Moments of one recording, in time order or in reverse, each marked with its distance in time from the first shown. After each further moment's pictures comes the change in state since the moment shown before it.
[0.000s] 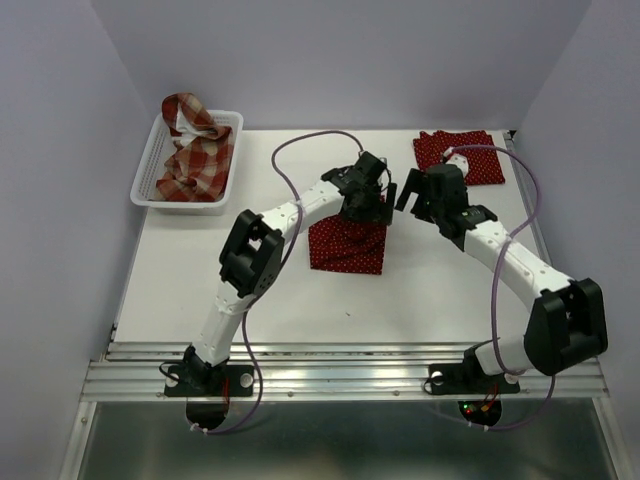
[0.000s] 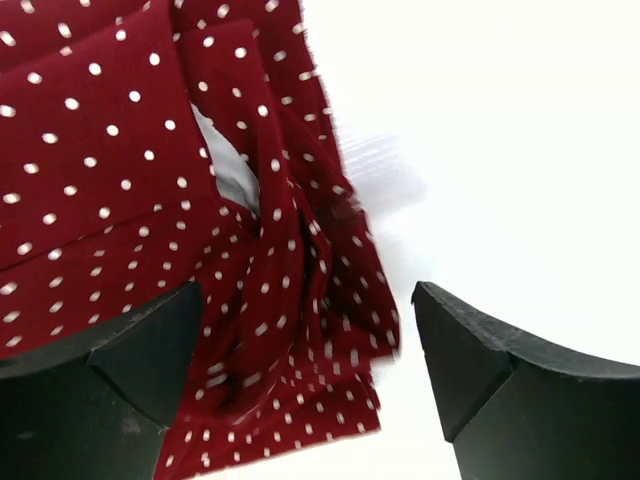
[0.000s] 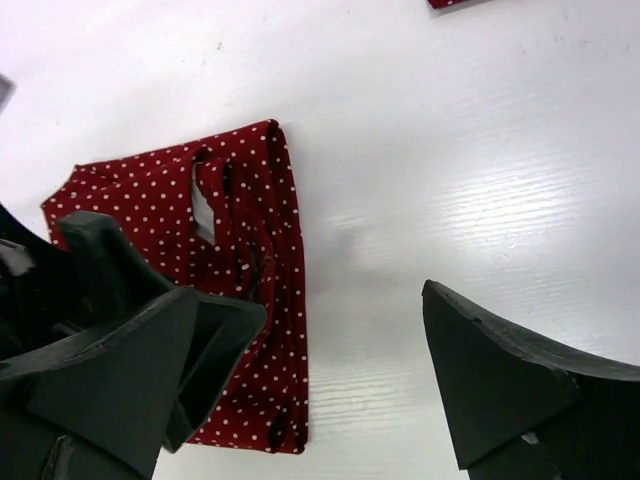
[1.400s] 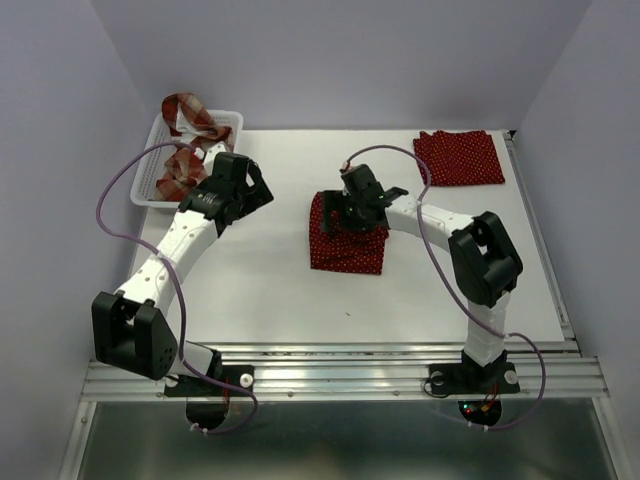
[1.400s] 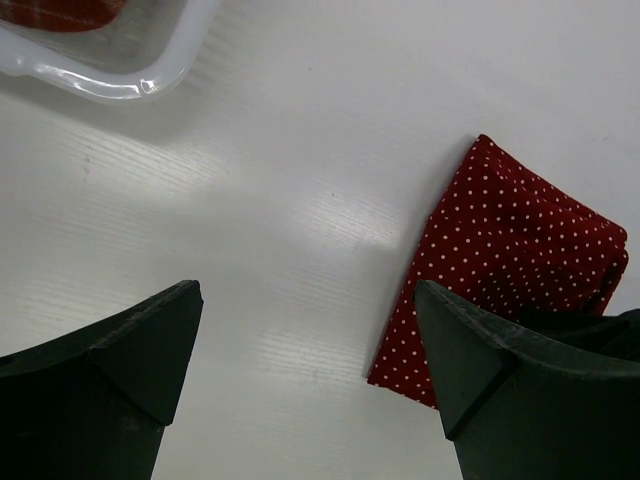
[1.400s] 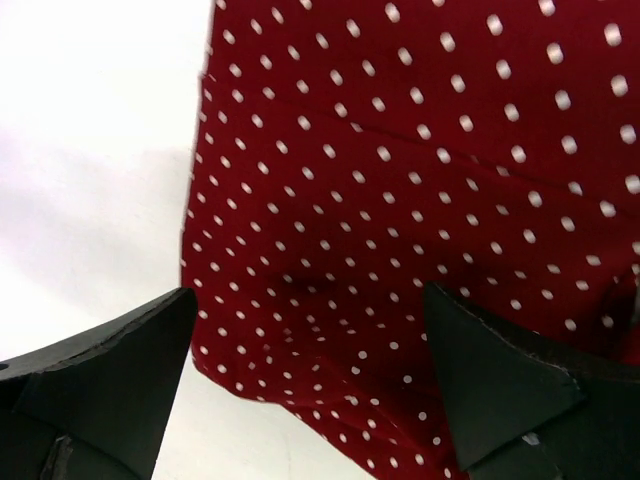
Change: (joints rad) left arm 0.452 -0.896 -0.779 0.057 -0.311 -0.180; right arm 0.269 0.549 0.416 -0.086 -0.328 -0.079
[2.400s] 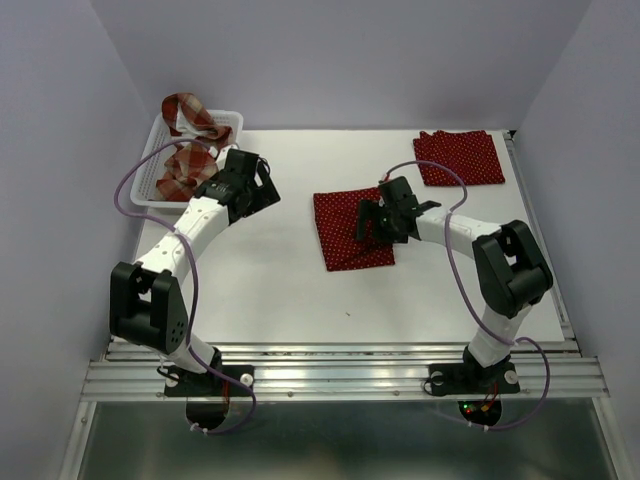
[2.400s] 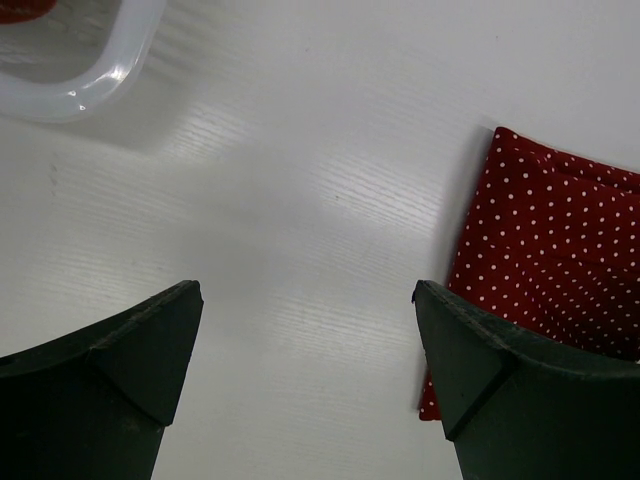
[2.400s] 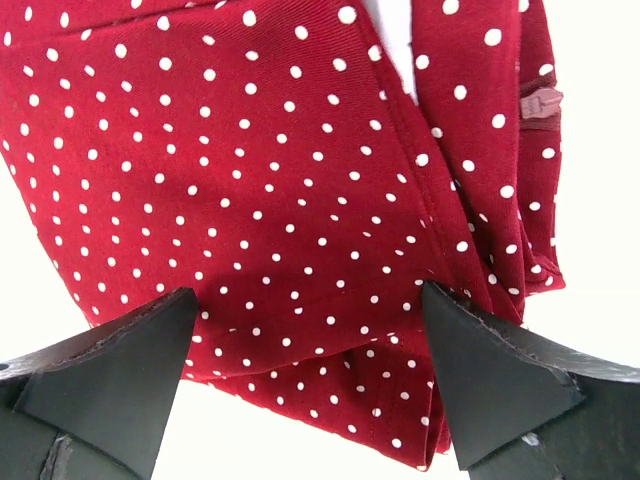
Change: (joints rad) left arm 0.000 0.152 0.043 0.024 0.033 0.029; right arm -0.146 -0.171 -0.321 0.069 0.060 0.022
